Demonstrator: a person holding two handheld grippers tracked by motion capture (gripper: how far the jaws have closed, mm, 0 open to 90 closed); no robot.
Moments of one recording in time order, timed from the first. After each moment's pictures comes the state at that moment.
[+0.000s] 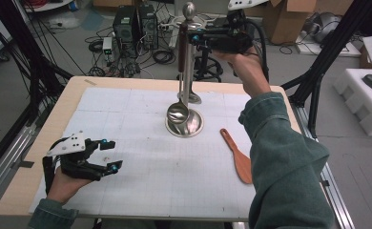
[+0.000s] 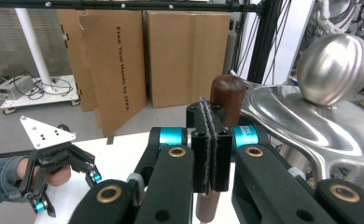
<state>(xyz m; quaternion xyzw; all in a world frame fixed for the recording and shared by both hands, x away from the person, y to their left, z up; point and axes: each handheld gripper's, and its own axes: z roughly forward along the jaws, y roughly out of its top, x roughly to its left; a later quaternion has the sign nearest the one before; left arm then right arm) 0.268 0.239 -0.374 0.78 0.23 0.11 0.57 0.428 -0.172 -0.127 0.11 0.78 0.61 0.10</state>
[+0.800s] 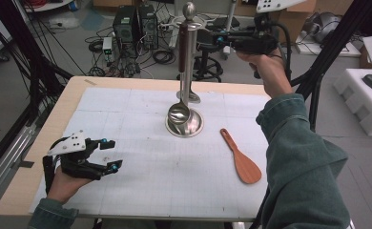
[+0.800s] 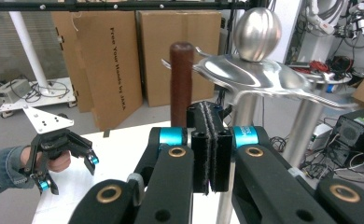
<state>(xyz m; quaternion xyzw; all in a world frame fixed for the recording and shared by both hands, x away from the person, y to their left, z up) 0.270 0.240 -0.375 0.78 0.23 0.11 0.57 0.435 -0.226 -0.132 0.12 0.77 0.61 0.10</state>
